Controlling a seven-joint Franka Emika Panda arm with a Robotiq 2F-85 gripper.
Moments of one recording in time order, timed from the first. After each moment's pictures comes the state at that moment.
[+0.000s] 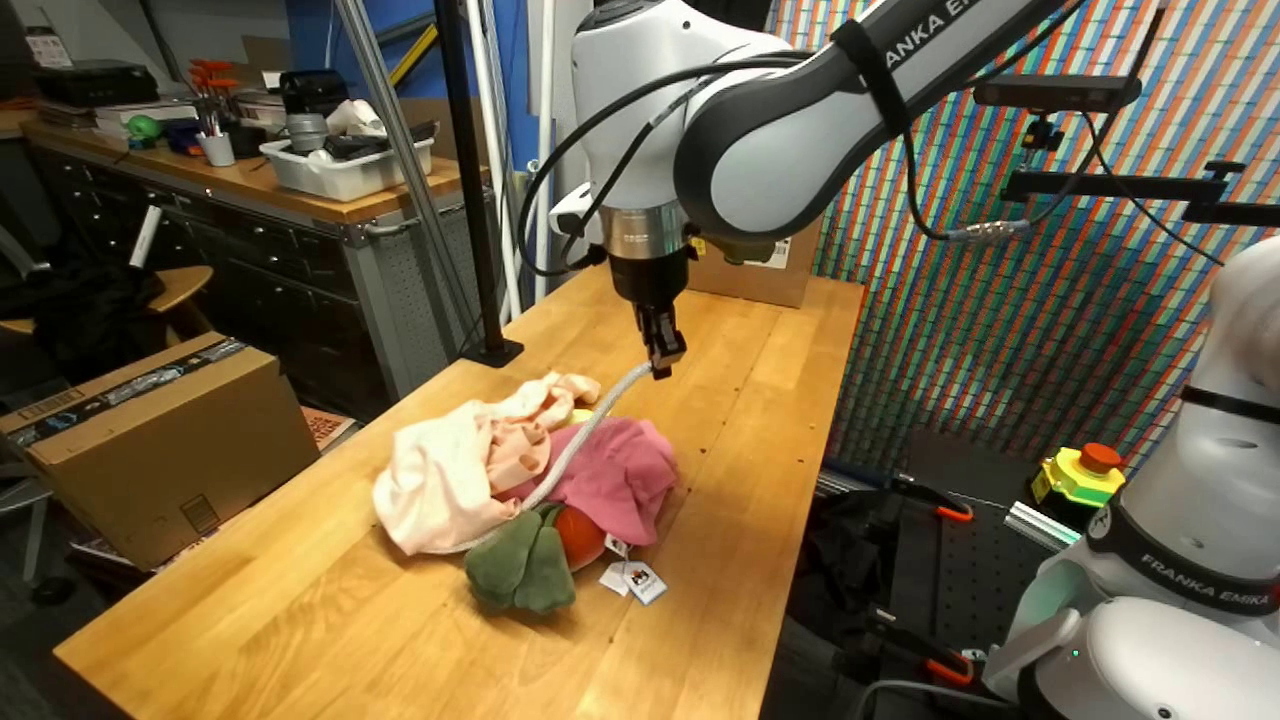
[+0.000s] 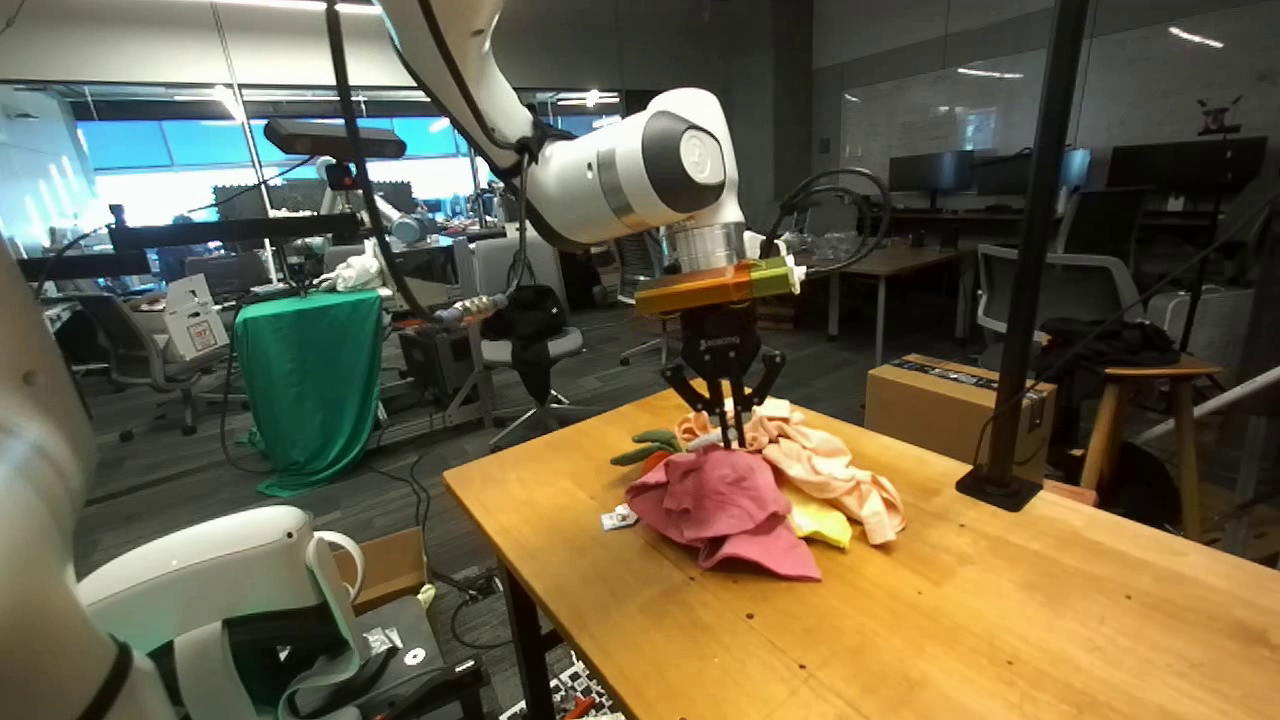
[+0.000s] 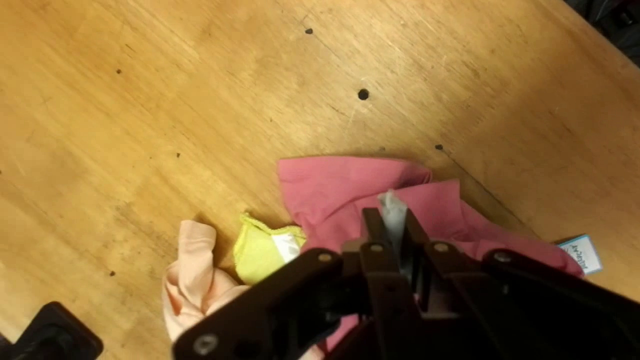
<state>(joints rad) 0.11 0.07 0.13 -2.22 -0.30 2.21 -0.38</state>
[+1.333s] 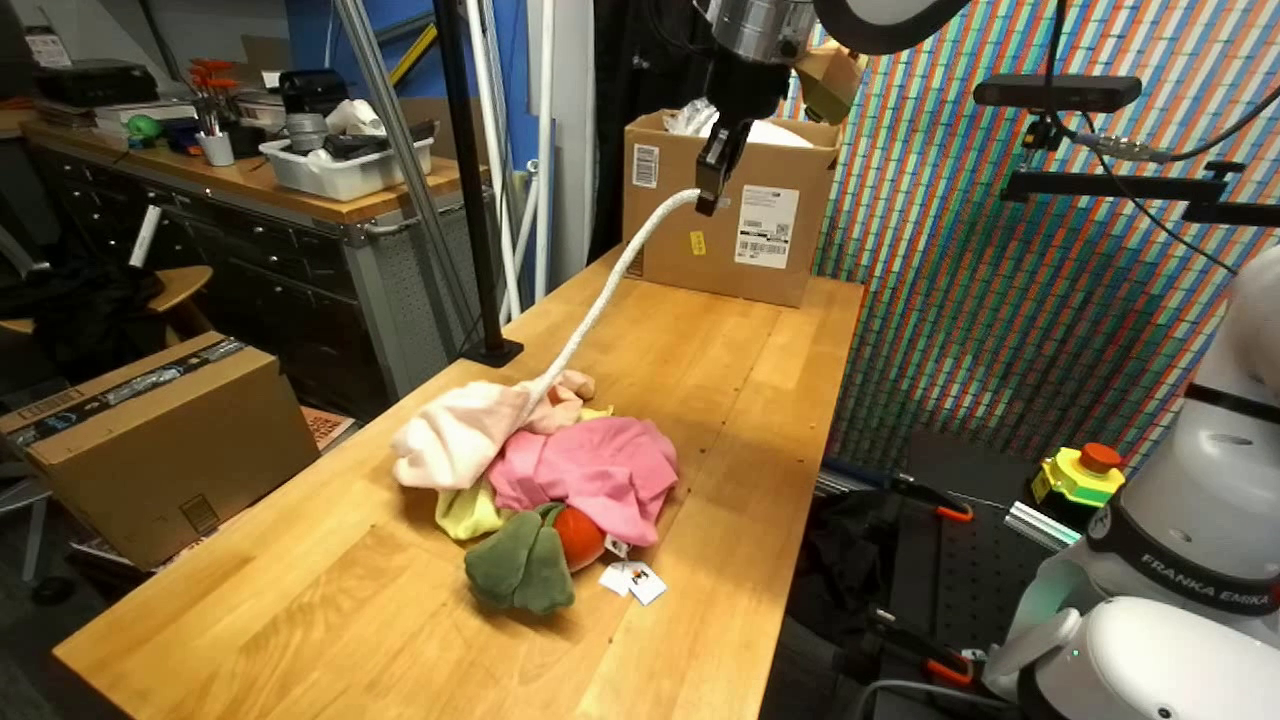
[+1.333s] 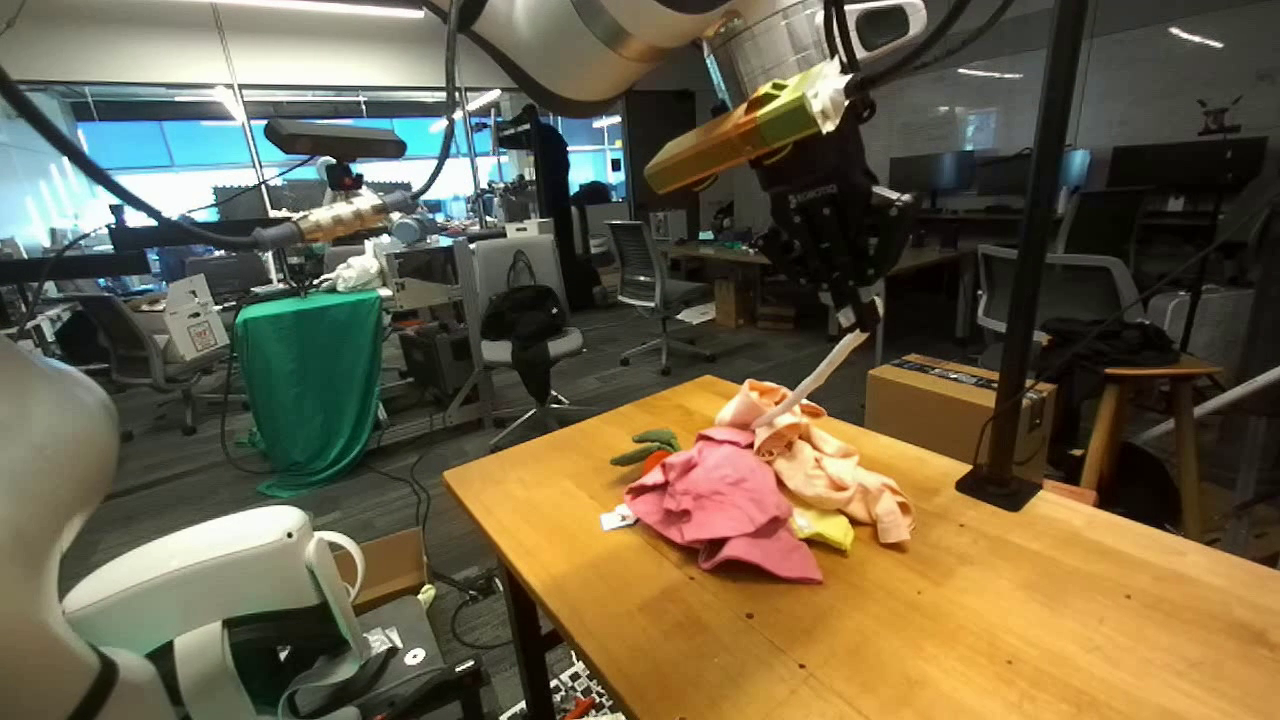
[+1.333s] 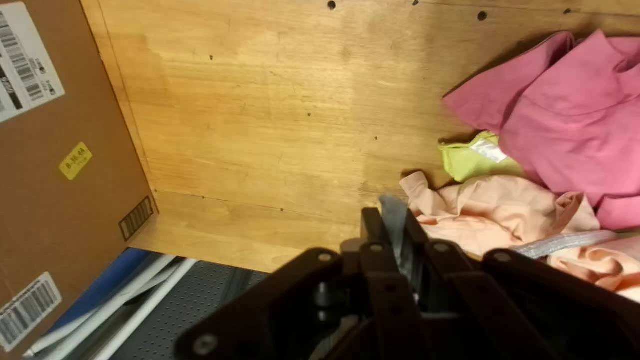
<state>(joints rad) -0.03 -0.30 -0.01 -2.32 -0.26 2.31 -0.03</state>
